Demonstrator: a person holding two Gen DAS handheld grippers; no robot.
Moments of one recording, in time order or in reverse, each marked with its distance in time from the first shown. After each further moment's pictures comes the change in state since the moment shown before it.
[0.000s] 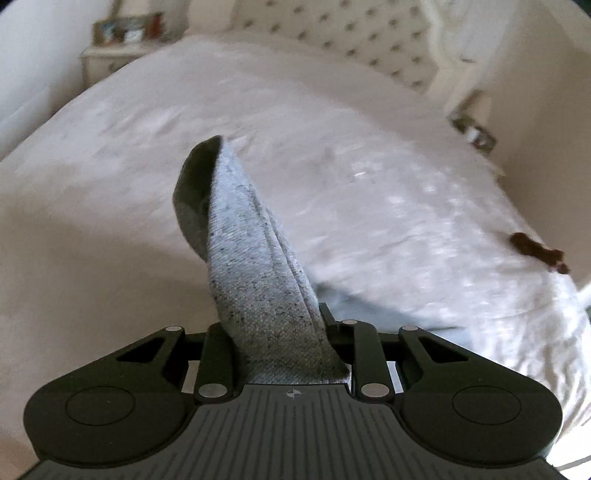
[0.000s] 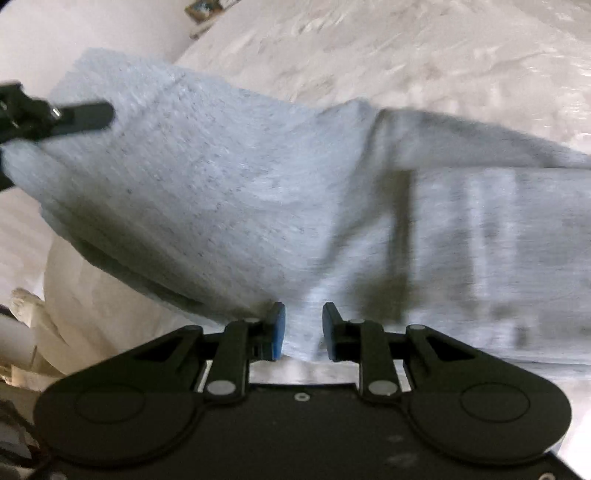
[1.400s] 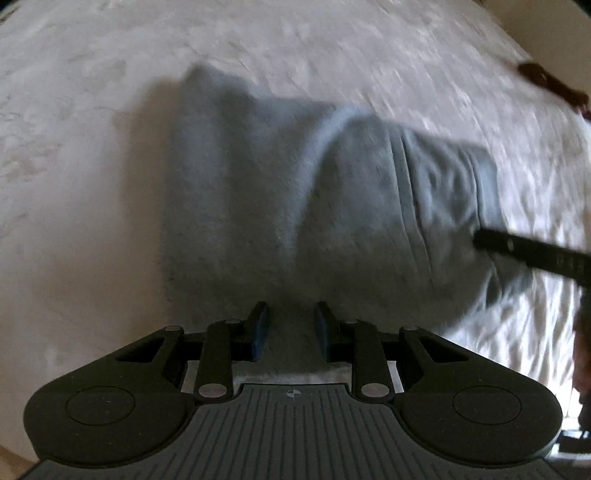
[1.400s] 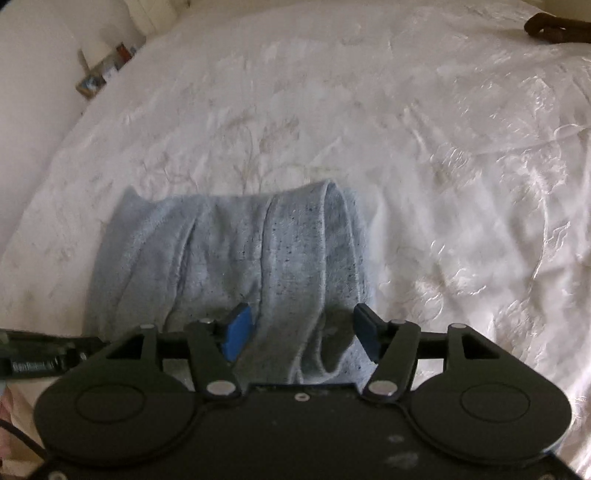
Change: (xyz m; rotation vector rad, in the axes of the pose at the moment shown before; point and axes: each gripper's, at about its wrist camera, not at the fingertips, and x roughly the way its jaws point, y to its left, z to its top) left arm 0.171 -0.110 -0.113 0.184 0.457 0.044; right arm -0.099 -0.220 0.005 0.182 -0.149 -0.262
